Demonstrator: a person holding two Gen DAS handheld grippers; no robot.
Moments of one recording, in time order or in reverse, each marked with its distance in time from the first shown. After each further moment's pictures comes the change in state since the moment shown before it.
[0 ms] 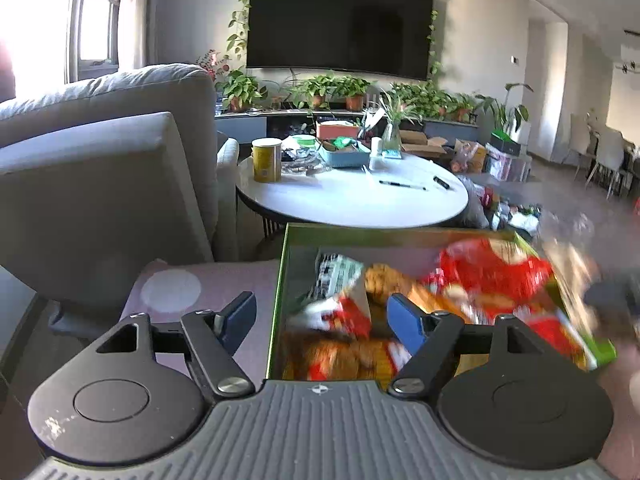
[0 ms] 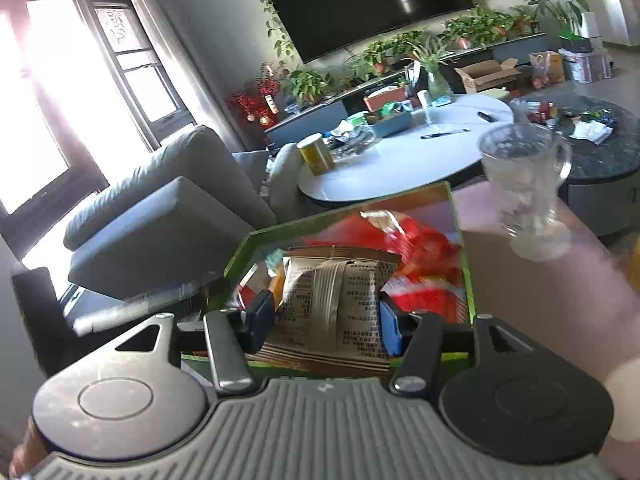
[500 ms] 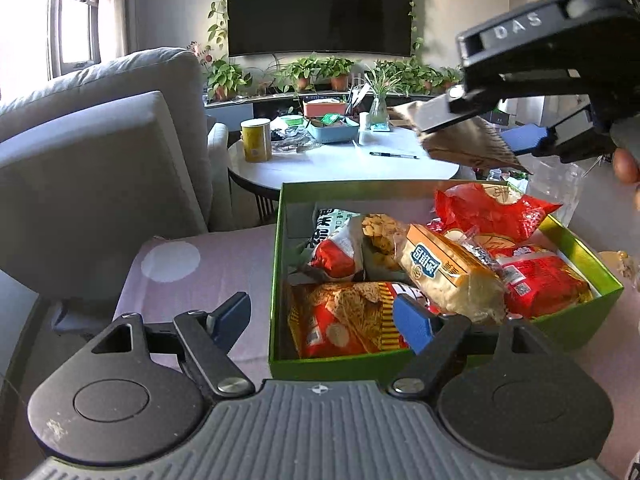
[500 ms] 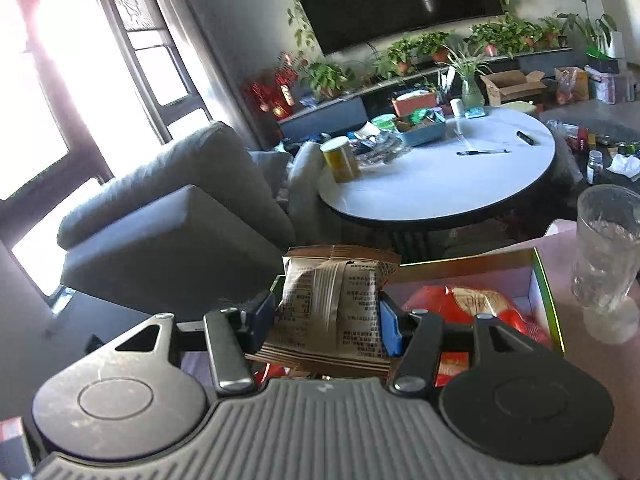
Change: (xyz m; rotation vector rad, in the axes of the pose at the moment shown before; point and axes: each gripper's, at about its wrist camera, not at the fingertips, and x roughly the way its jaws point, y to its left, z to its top) left arm 0.005 0.000 -0.025 0.074 0.052 -0.015; right arm 0.075 0.048 0.047 -0.078 0.033 -0.017
